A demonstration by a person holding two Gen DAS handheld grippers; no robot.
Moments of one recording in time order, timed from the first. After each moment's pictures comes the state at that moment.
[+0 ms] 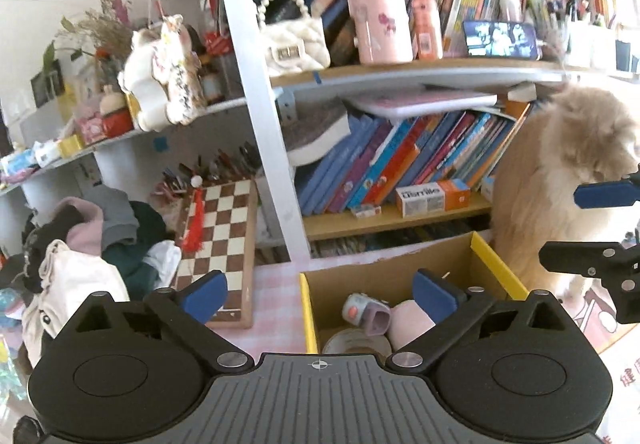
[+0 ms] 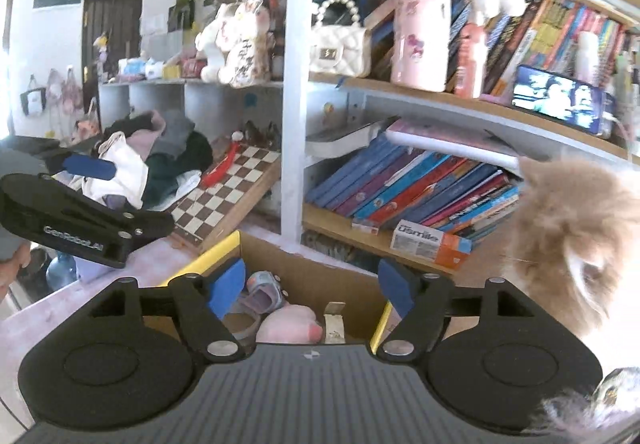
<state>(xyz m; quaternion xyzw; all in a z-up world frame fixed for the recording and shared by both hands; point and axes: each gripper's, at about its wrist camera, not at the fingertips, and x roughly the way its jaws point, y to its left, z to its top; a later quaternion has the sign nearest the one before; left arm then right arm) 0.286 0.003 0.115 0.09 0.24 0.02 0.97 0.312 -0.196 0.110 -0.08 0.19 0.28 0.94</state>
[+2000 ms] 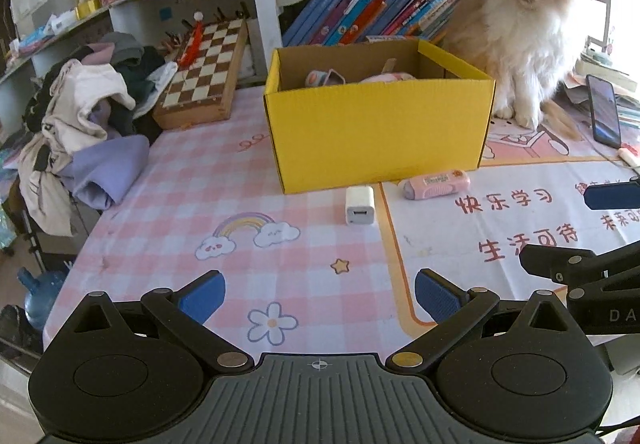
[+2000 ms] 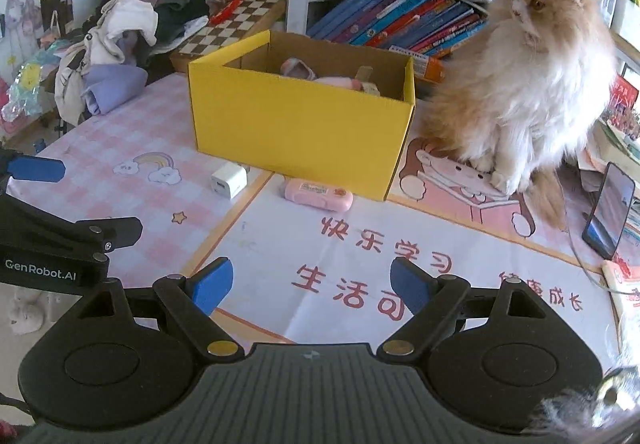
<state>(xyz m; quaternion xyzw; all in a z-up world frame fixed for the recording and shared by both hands) 0.113 -0.011 -0.024 0.05 0.37 0.02 0.93 0.130 -0.179 -0.020 -0.11 0.35 0.18 0.91</state>
